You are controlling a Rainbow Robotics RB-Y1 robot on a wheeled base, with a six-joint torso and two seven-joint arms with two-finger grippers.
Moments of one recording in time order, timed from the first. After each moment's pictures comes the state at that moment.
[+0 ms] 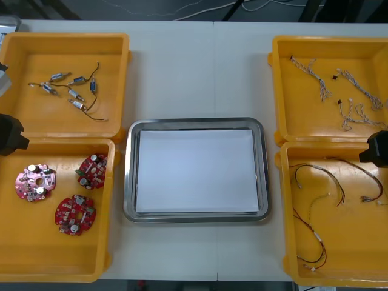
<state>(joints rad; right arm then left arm) -0.22 -0.80 -0.21 -2.03 -0.82 1.81 1.27 -0.27 0.93 0.21 -2.20 0.92 1.88 -1.25</state>
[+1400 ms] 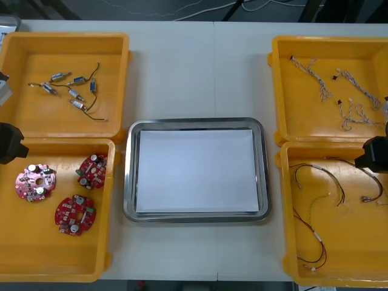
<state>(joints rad) -0.20 -0.78 -0.21 -2.03 -0.83 1.81 1.27 -0.23 0.93 0.21 -2.20 0.92 1.89 -1.25</state>
